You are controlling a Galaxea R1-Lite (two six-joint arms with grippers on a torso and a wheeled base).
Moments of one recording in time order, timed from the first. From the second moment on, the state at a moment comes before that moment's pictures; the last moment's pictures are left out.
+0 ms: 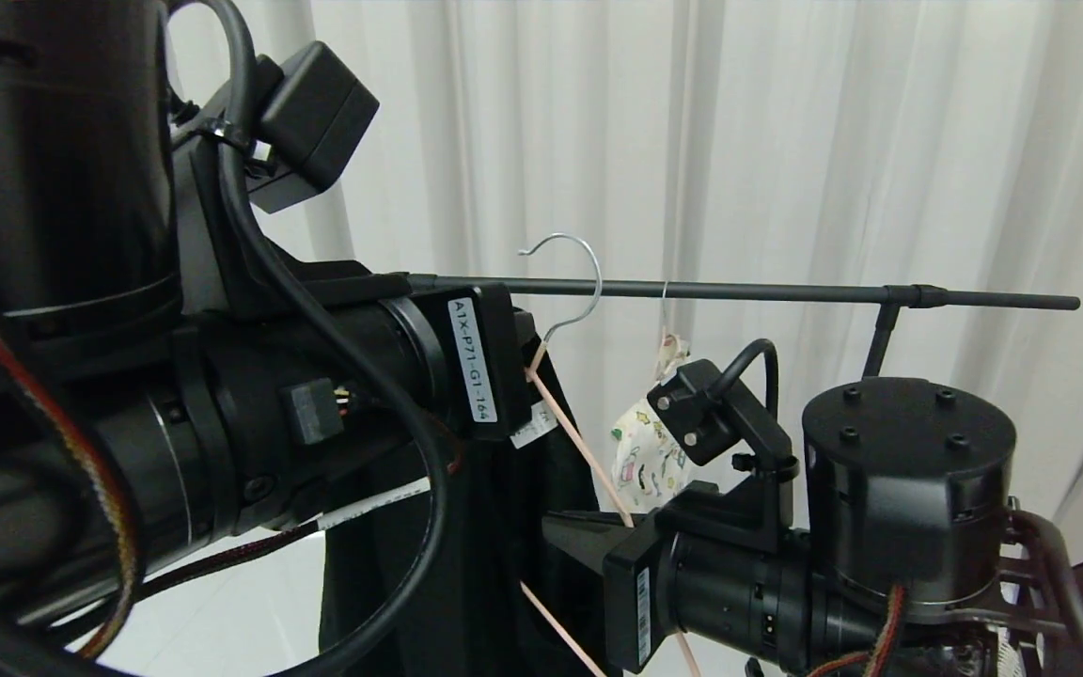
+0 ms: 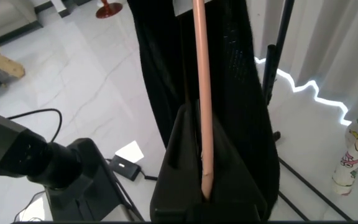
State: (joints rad) left arm -0.97 1.43 -1.15 0.01 0.39 -0.40; right arm 1.12 1.69 -0.82 -0.61 -0.02 0.41
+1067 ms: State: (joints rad) left arm -0.93 1.35 -1.01 0.03 0.49 -0.39; right arm 1.04 1.66 -0.80 -0.61 -0.09 0.37
